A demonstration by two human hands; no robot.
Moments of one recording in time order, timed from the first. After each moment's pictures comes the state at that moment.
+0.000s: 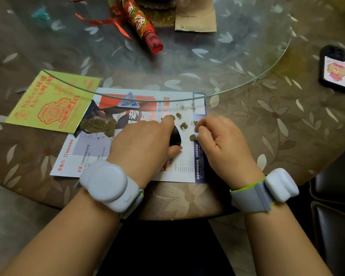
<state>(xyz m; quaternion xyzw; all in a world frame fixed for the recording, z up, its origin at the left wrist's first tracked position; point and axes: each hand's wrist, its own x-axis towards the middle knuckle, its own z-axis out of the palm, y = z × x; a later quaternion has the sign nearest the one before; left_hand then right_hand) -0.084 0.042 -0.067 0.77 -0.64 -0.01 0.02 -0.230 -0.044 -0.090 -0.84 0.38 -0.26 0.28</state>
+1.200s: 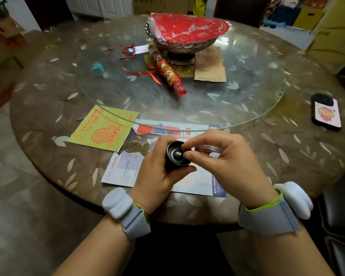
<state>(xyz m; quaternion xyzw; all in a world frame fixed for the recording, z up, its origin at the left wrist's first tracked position) -0.074 0.102 -0.058 0.61 -0.54 -0.14 0.56 -0.209 0.016 0.006 -0.79 0.25 -0.29 0.47</state>
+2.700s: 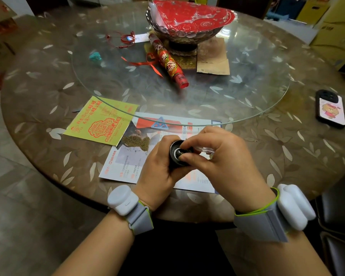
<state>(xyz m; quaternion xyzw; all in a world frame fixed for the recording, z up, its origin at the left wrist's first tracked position) -0.074 0.097 -0.077 0.60 -0.55 -0.13 0.56 -0.195 0.020 -0.002 -0.88 0.26 -0.28 0.28</state>
